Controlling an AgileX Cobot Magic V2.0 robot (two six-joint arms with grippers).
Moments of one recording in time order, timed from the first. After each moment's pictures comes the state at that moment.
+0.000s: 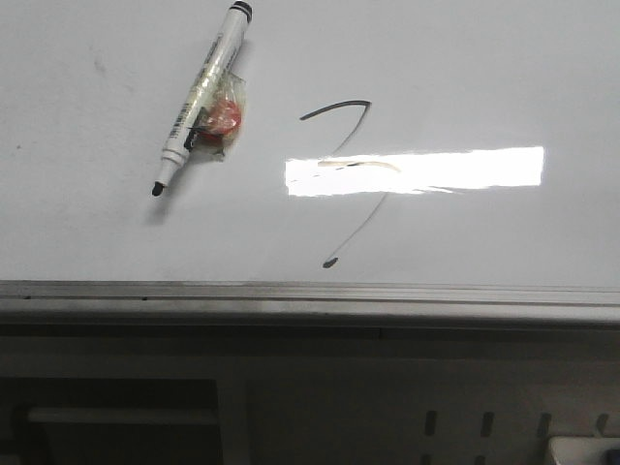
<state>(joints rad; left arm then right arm) -0.80 0.12 -0.18 -0.90 -0.10 0.67 0.66 0.13 -0.28 0.31 0.37 -0.59</state>
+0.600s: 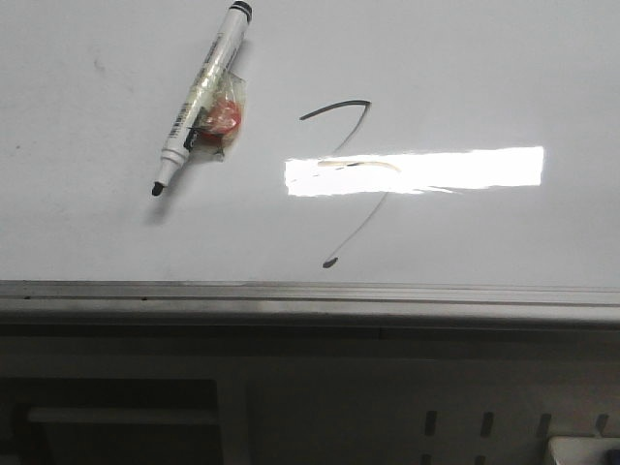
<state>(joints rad) -0.80 0.10 -0.15 -0.90 -0.10 0.67 0.65 0.13 -0.26 0.31 0.36 -0.59</state>
